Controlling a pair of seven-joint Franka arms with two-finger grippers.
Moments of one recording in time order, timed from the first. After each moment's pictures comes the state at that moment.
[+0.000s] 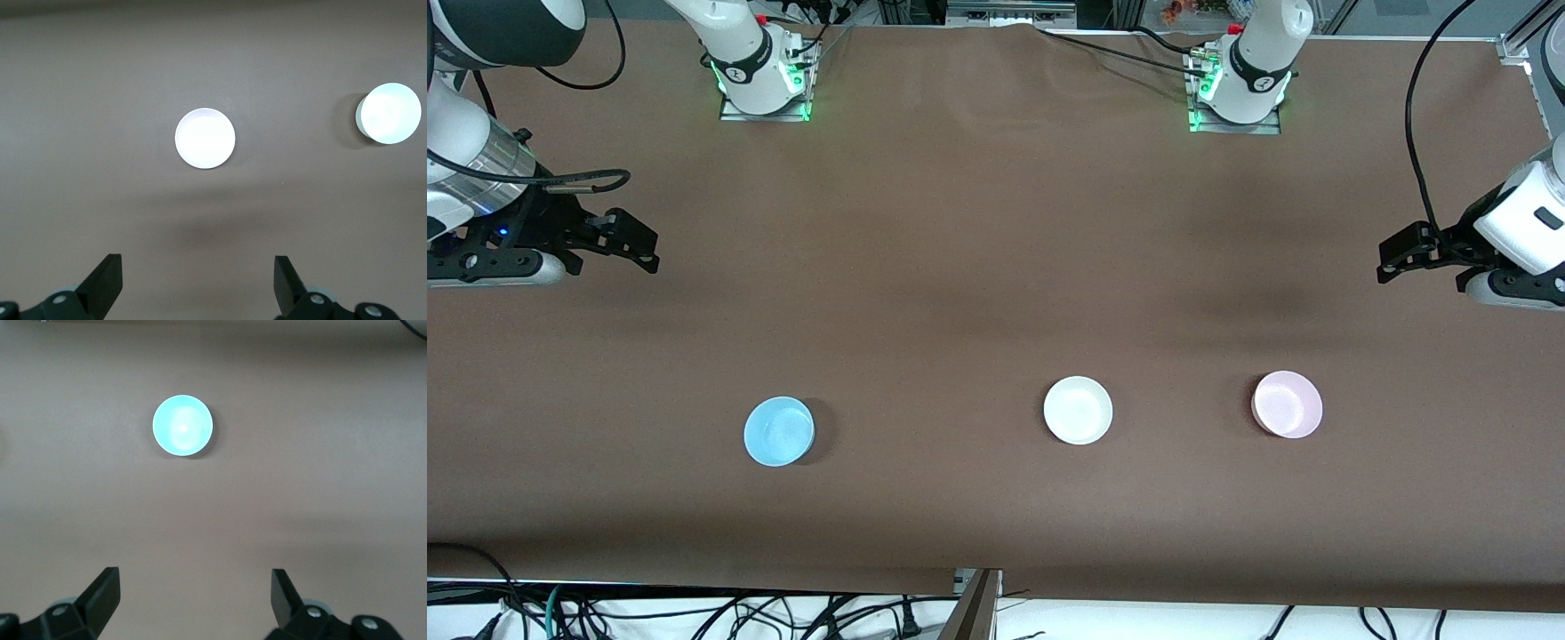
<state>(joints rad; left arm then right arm) 0.00 0.13 -0.02 -1.52 0.00 1.67 0.06 -0.03 0.11 0.18 -1.55 -0.01 1.73 0.12</state>
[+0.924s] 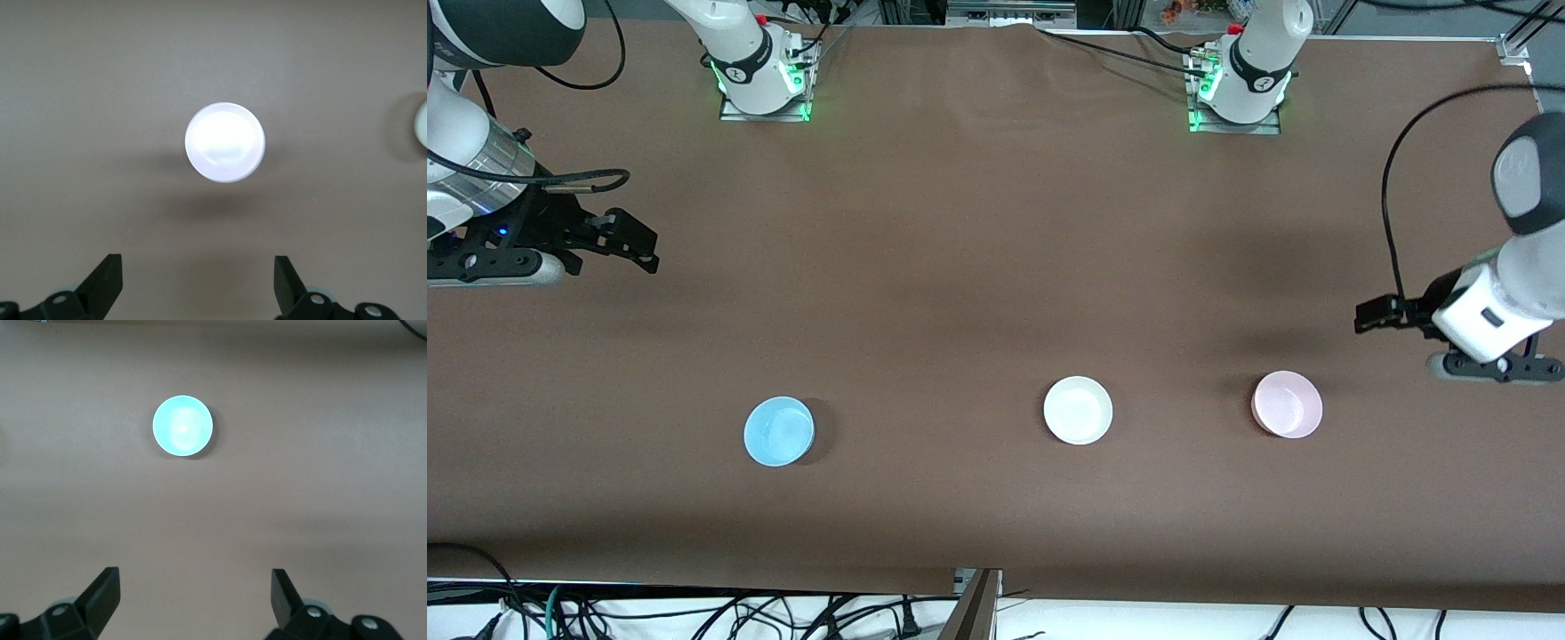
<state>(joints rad) 0.06 0.36 -0.01 -1.52 0.00 1.81 0.06 -0.03 0.11 0.18 -1.55 -0.01 1.73 0.12</state>
